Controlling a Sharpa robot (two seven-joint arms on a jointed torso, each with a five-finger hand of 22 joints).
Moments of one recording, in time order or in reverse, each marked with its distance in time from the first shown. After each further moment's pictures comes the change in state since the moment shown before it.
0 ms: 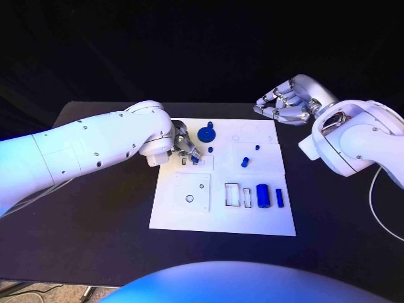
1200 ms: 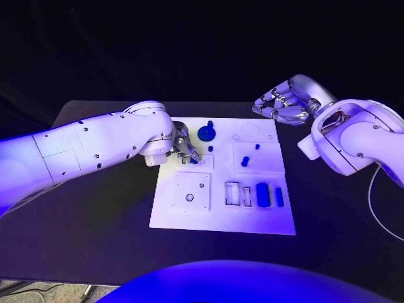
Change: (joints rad) left arm -0.004 -0.001 0.002 0.010 -0.057 0.068 0.008; left_hand -0.016 0.007 0.002 -0.003 0.000 -0.001 0.001 0.024 0.012 0.016 -0.001 0.023 0.024 -0.004 -0.004 0.000 0.001 0.000 0.000 0.000 0.015 0.000; right arm 0.000 0.002 0.000 -0.002 0.038 0.015 0.019; right_hand 0.000 0.000 0.000 0.000 0.010 -0.003 0.003 -0.004 0.000 0.000 0.000 0.000 -0.001 0.000 0.000 -0.004 0.000 0.000 -0.004 0.004 -0.004 -0.008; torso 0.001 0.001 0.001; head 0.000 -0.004
